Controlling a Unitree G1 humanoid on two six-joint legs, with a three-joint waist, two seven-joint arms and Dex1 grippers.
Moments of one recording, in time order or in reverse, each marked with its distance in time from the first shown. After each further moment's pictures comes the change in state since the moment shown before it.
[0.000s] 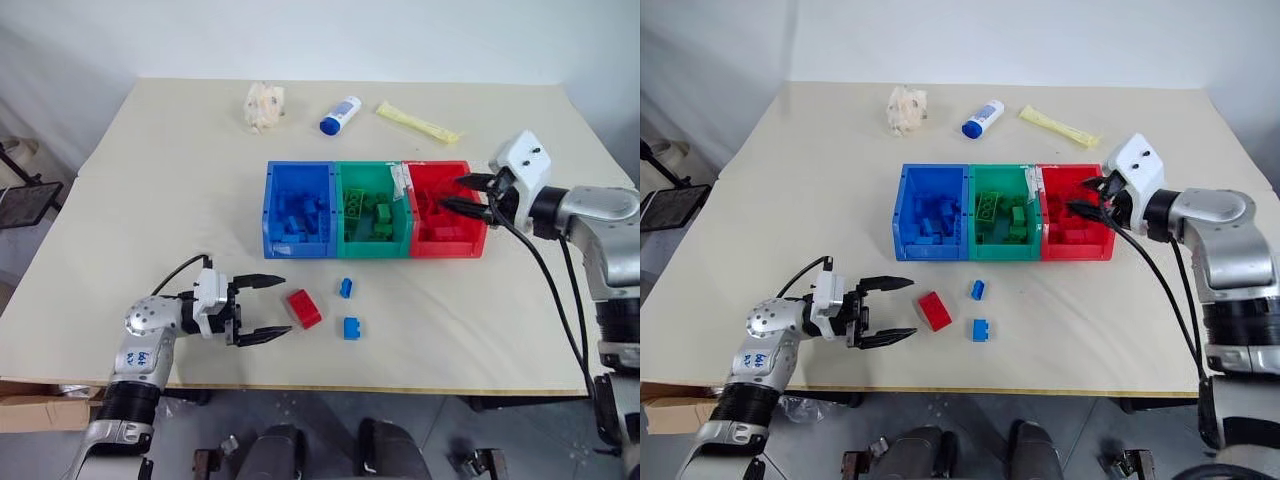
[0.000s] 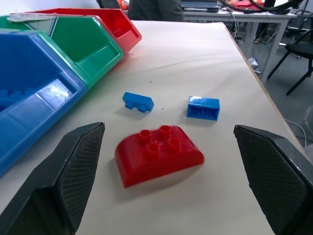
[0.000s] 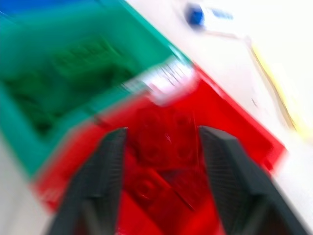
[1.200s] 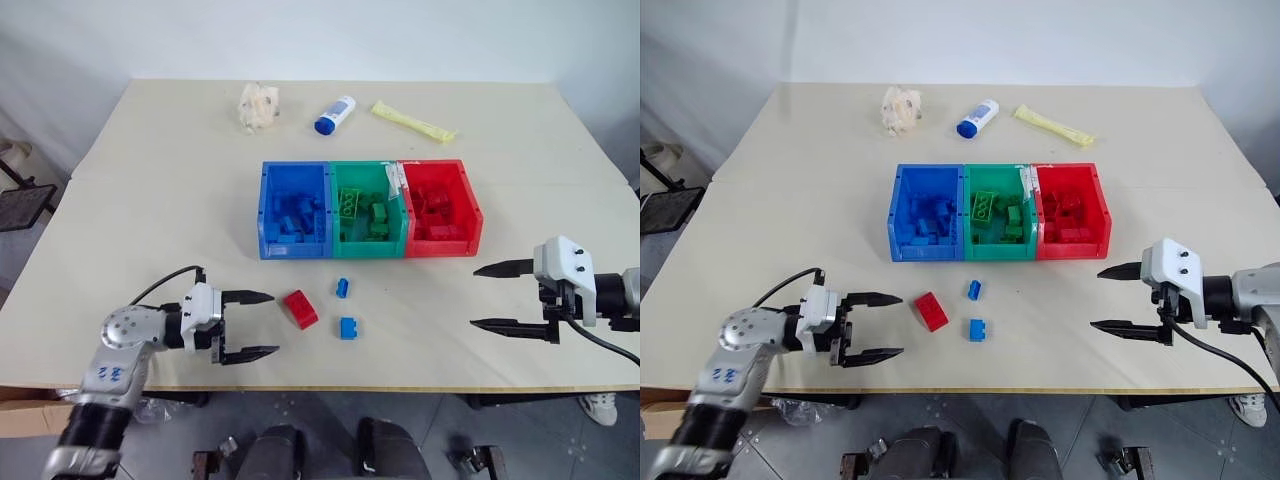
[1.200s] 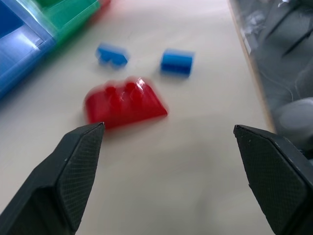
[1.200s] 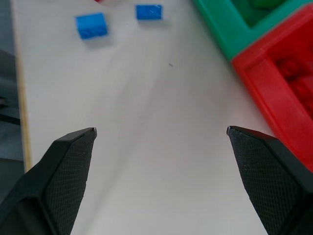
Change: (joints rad) left arm 0.247 0.165 0.020 -0.389 0.073 0.227 0.199; right arm 0.593 -0.280 -0.209 -0.362 0.250 -0.133 0.458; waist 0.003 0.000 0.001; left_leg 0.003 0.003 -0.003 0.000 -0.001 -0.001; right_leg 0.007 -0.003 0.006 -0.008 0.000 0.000
